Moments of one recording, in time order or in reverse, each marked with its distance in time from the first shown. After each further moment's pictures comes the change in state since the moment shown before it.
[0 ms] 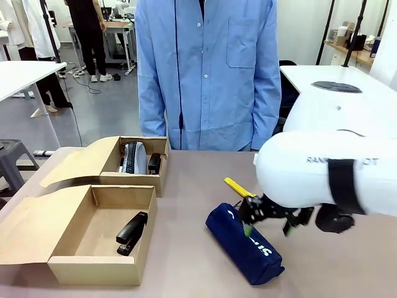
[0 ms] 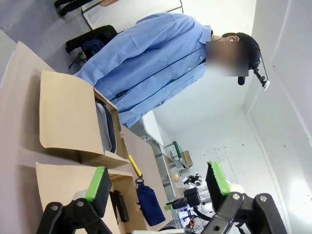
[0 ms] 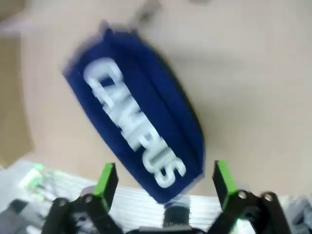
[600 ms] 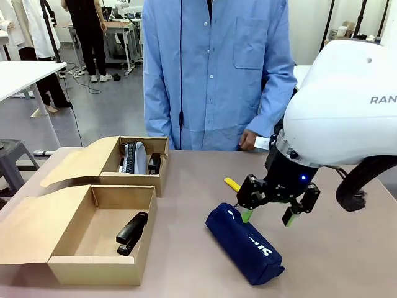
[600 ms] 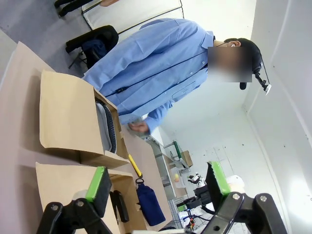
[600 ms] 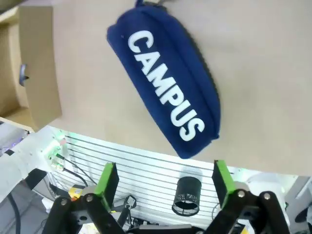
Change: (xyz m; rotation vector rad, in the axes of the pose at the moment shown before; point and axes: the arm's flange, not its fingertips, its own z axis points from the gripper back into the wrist) left arm 0.000 0.000 0.000 0.000 0.000 0.000; right arm -0.003 0.010 0.054 0.125 0.044 0.035
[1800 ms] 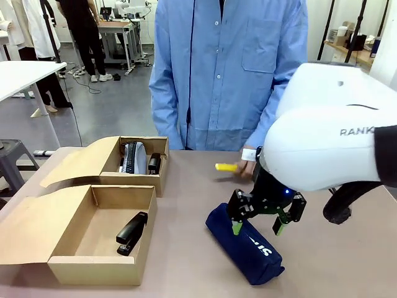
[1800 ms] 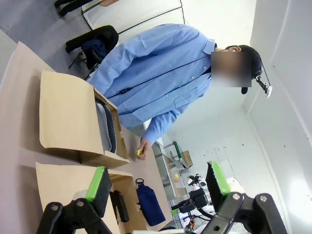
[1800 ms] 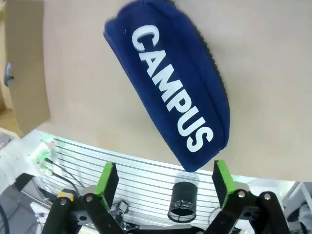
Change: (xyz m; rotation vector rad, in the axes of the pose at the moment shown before) left arm 0.000 0.000 0.000 0.000 0.000 0.000; right arm 0.000 0.016 -0.031 -0.075 0.015 0.045
